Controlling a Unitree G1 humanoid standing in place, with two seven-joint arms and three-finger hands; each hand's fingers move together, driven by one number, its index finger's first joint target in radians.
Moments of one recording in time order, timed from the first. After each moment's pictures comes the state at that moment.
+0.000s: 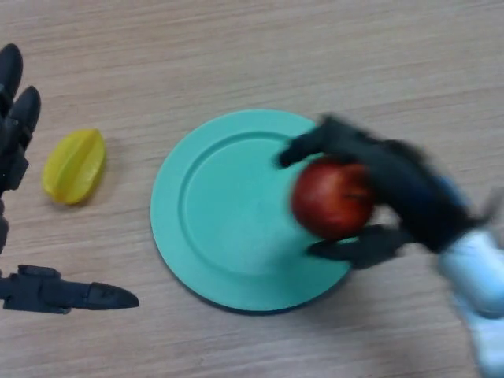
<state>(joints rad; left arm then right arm) 0.15 0.19 0.33 -0.70 -0.16 0.13 -0.28 -0.22 -0.20 0.19 -0.27 -0.45 -0.03 0.33</state>
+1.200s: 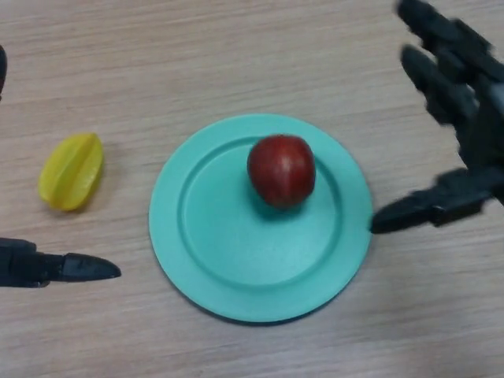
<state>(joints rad) 0.07 0.23 0.38 -0.73 -0.27 0.21 -0.23 -0.22 -0.28 -0.16 -0.57 0.28 0.61 0.22</state>
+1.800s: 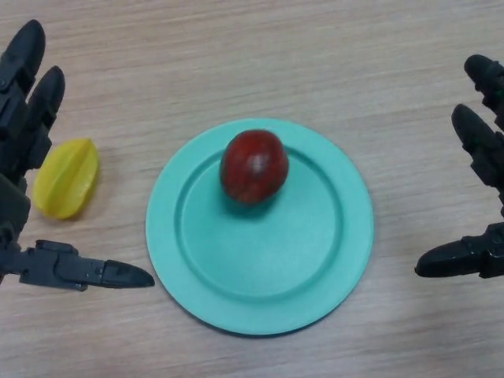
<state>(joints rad) 0.07 0.23 0.27 -0.68 -0.21 0.21 -0.24 -0.04 -0.31 -0.23 -0.69 0.38 0.63 0.16</state>
